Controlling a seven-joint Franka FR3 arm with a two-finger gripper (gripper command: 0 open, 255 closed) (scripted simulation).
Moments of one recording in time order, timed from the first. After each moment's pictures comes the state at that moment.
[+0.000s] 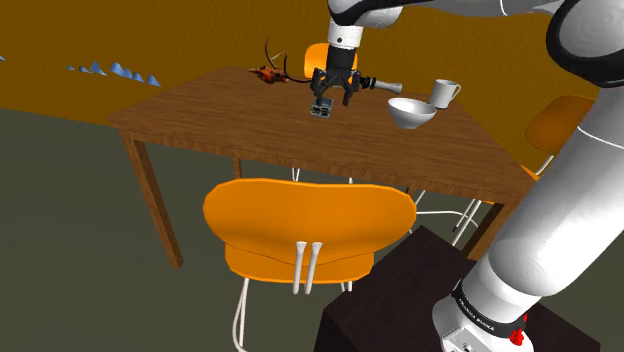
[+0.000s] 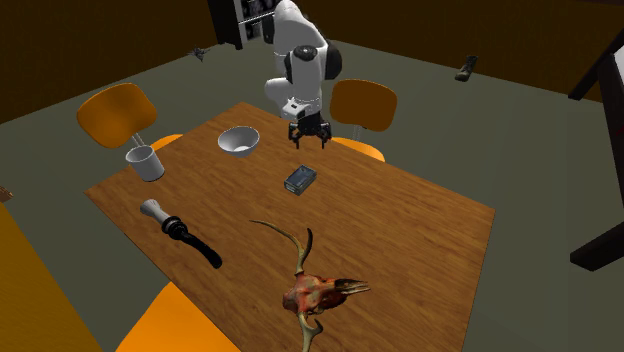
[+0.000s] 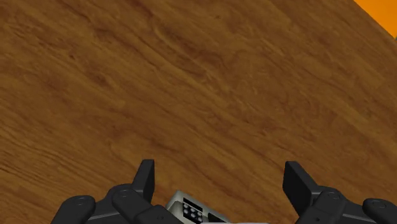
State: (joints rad) arm -0.08 0.03 0.02 -1.75 0.03 1.80 0.22
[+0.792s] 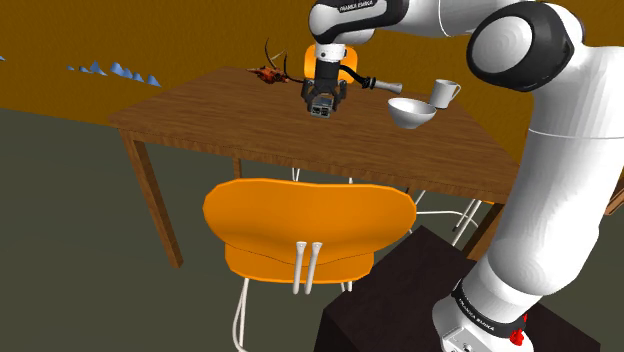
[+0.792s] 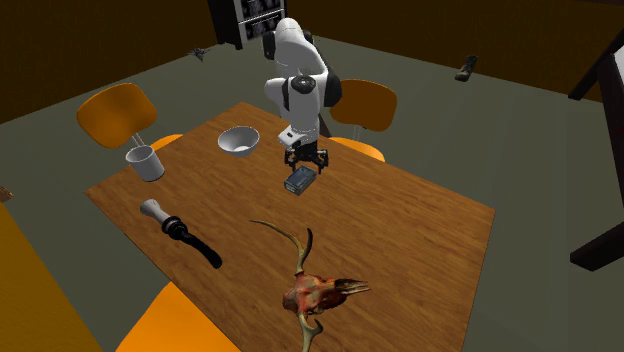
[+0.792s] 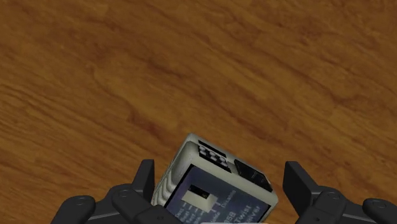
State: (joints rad) arm -0.10 0.30 0.00 -1.50 0.01 1.80 0.27
